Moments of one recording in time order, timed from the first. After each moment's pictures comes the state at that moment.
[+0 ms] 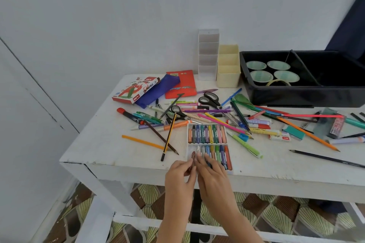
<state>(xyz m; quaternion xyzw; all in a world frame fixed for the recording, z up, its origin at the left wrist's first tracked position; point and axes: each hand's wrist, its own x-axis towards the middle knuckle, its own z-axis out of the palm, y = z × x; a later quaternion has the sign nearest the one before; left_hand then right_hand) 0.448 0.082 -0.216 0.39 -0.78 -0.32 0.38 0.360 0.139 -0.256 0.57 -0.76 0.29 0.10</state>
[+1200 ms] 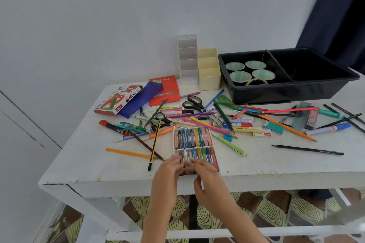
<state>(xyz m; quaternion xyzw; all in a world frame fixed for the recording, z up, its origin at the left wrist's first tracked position) 0.432 0.048 -0.219 0.30 -0.86 -0.34 0.22 0.339 0.144 -0.248 0.54 -0.75 0.39 -0.05</state>
